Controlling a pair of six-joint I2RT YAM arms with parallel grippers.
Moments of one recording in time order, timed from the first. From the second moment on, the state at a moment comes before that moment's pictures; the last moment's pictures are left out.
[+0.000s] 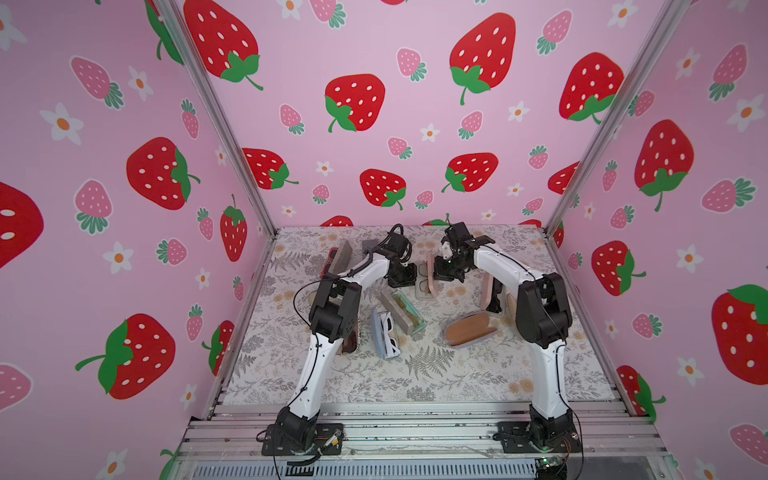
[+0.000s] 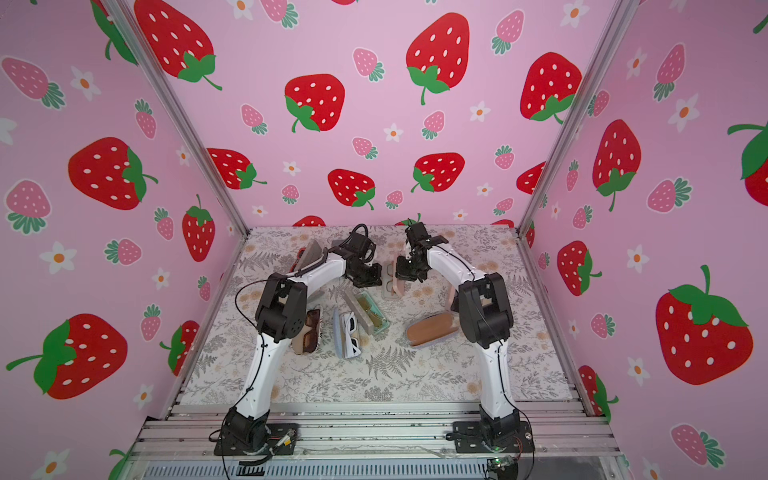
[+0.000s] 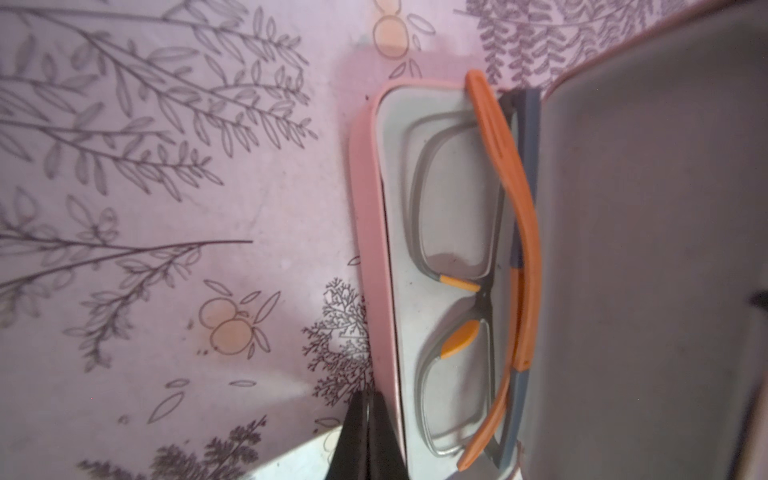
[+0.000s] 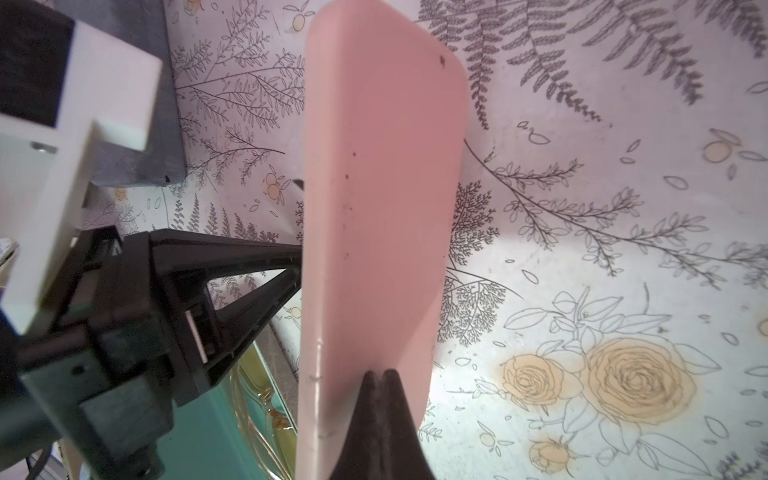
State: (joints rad) left arm -0.45 2.43 1.98 -0.66 0.37 -0.47; right arm 0.43 2.18 1.83 -0.80 -0.23 0.43
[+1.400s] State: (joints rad) left arm -0.45 2.44 2.01 -0.68 0.36 -0.47; right arm 0.45 2.30 1.93 -0.78 -0.31 0.43
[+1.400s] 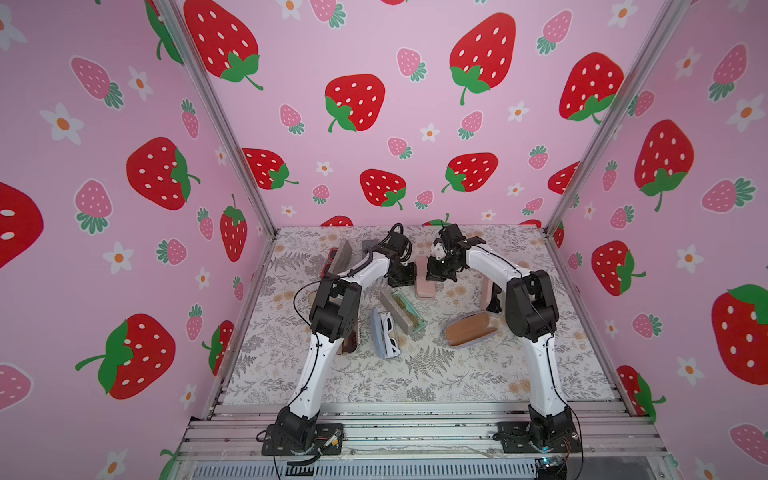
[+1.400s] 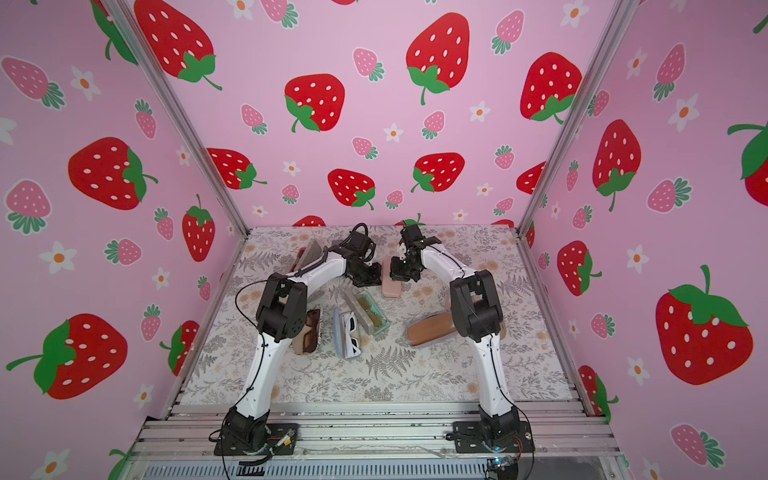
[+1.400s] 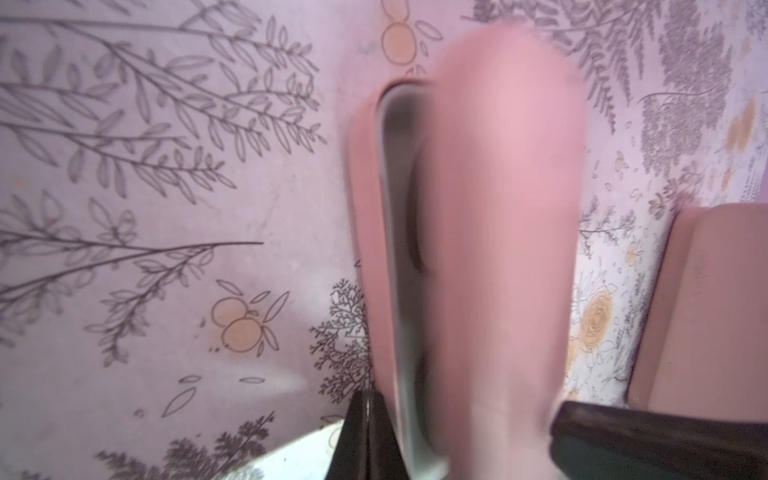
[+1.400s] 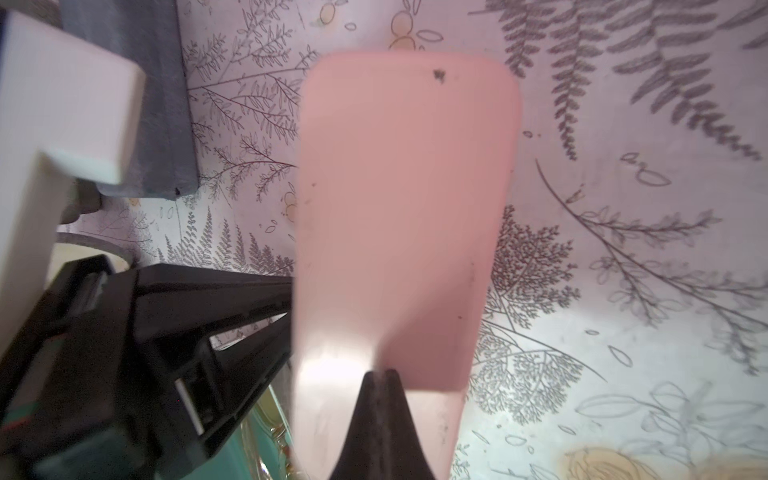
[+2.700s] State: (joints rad) left arm -0.35 1.96 1.57 -0.61 0.28 -0.47; right arm 0.58 2.12 1.79 -0.69 -0.15 0.47
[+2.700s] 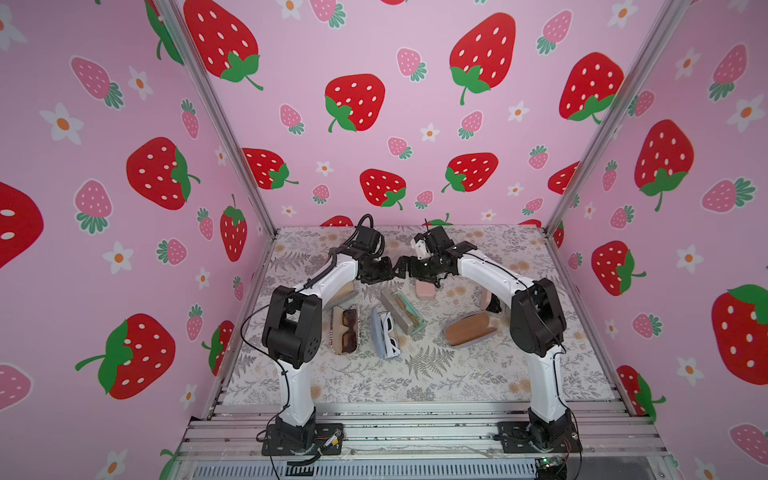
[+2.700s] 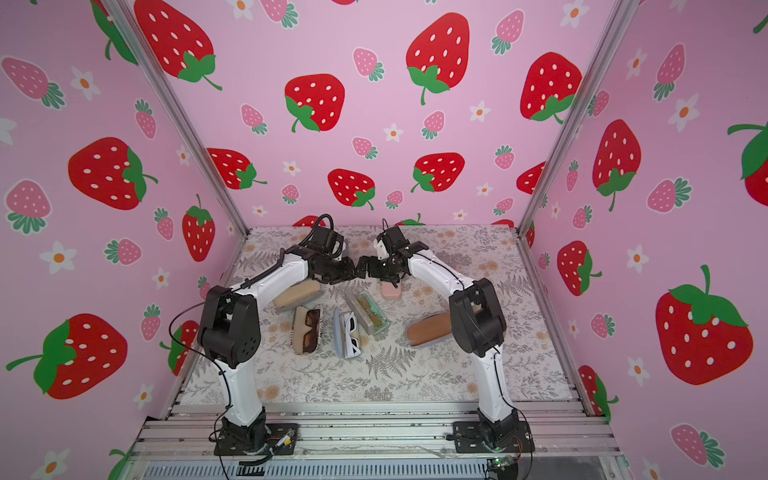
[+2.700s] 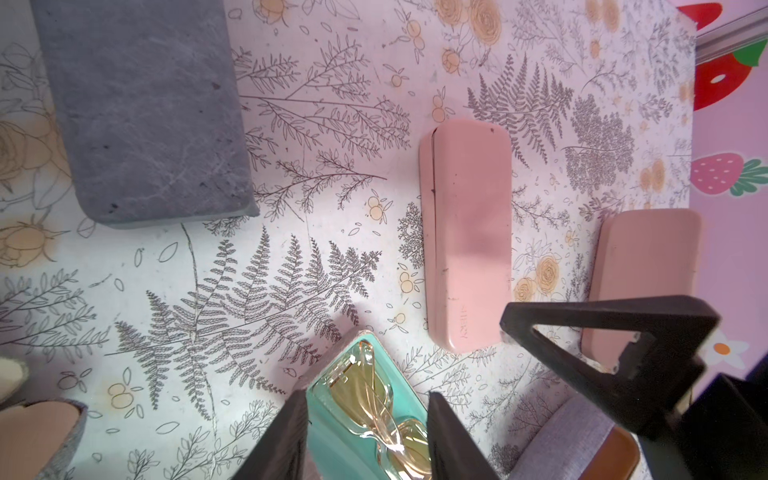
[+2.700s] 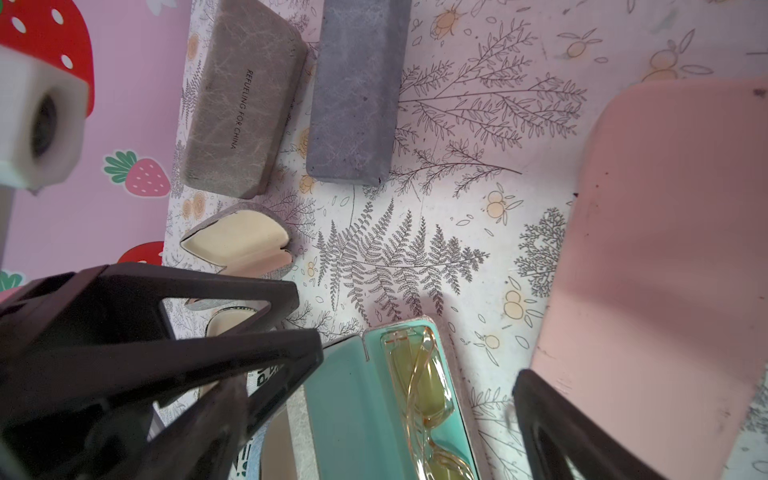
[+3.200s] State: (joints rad) left arm -0.34 1.94 1.57 -0.57 0.35 -0.47; right arm 0.54 2.02 1.67 -0.66 -0.19 0.44
